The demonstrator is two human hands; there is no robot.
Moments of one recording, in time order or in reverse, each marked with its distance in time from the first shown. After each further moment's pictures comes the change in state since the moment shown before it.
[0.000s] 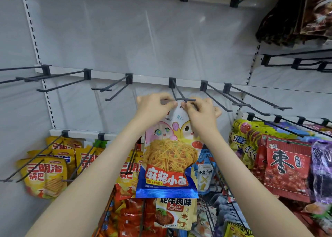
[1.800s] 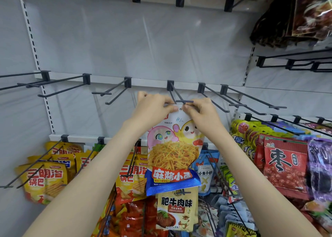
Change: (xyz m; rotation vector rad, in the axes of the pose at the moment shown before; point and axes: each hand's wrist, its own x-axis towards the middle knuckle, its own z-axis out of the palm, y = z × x) left_hand -0.007 0.015 -0.017 0.204 -0.056 0.142; right_hand 0.002 -0.001 -0.021 -0.006 -0.161 -0.142
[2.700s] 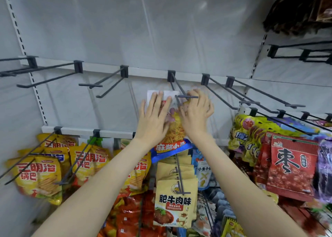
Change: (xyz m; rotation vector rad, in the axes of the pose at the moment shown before) left_hand 0.002 -0.077 0.122 0.412 0.305 0.246; right_hand 0.026 0.069 0.079 -0.478 0.416 -0.108
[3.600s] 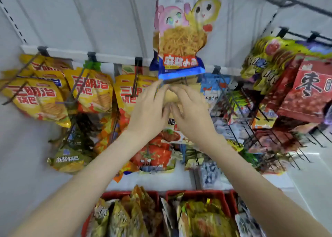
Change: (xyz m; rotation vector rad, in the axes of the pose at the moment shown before) left_hand -0.166 0.026 -0.042 -0.459 -0.279 -0.192; right_hand -0.178 -0.050 -0.062 0.235 -0.530 -0.101
